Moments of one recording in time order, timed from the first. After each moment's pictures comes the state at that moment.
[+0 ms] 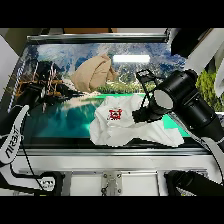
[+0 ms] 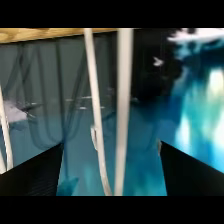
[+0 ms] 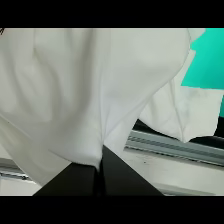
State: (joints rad) left arm 0.06 -1.59 1.23 2.04 -0.90 -1.68; right arm 0.69 -1.21 1.50 -1.71 1.75 1.97
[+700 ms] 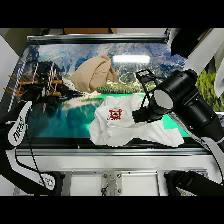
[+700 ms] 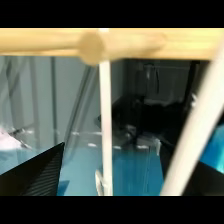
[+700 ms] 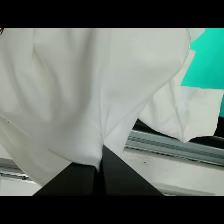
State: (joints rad) left arm 0.13 -1.77 1.31 2.03 -0.85 -1.69; right arm 0.69 -1.21 1.50 -1.70 1.75 1.97
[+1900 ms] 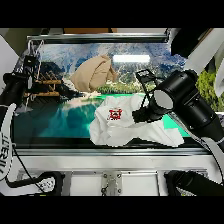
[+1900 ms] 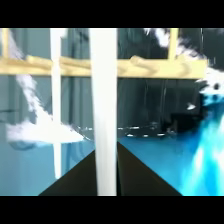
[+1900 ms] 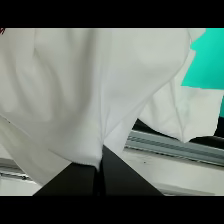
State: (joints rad) left arm 0.05 -1.41 1.31 2.02 -0.94 -1.65; right arm 0.69 -1.21 1.50 -1.70 1.75 1.97
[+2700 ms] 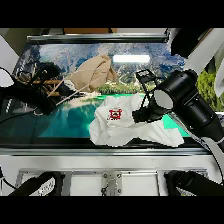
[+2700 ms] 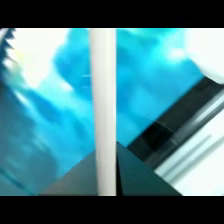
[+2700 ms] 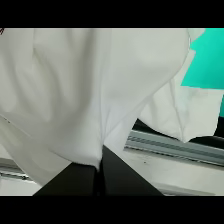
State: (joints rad) left arm 0.05 -1.16 1.31 1.32 -1.55 -0.71; right arm 0.69 -1.21 1.50 -1.70 1.75 1.97
